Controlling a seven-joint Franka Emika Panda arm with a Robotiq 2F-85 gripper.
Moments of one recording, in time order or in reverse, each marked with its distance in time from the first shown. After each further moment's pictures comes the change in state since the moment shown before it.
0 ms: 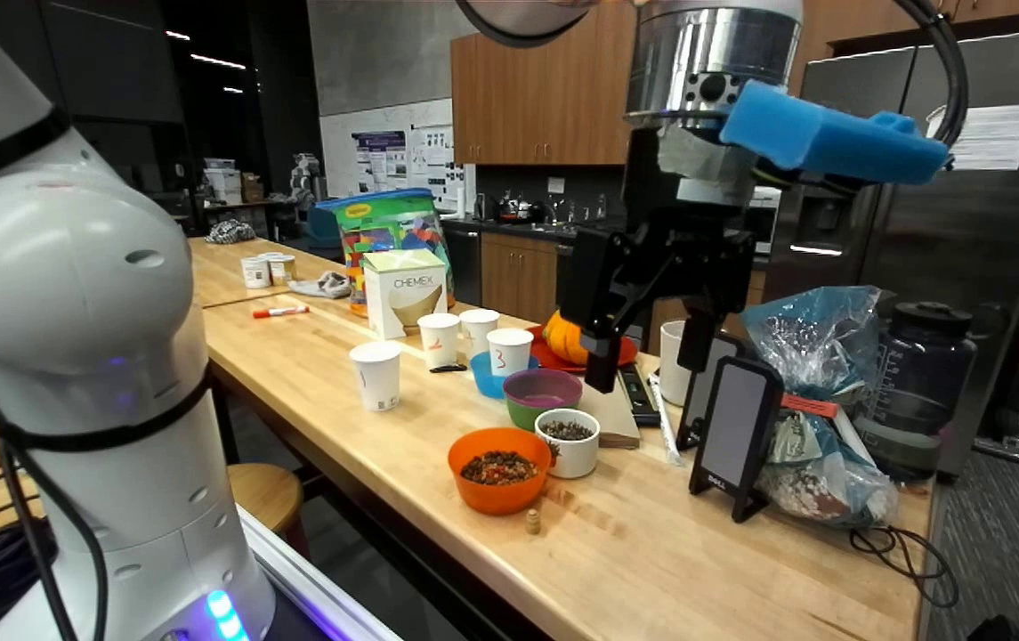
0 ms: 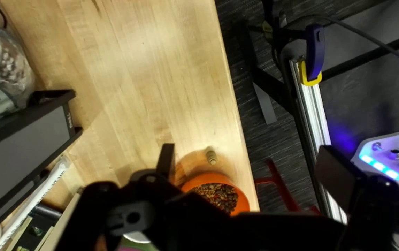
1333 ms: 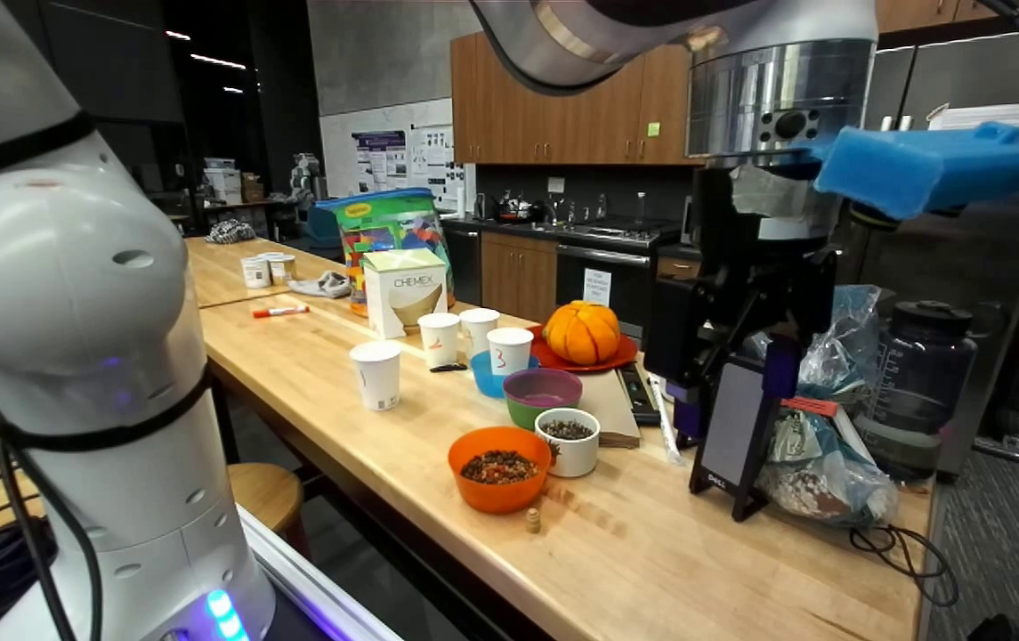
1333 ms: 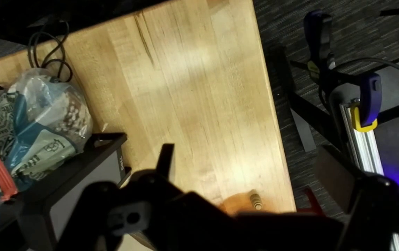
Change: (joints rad) arm -0.037 0.128 -0.033 0.010 0.010 0.247 -0.052
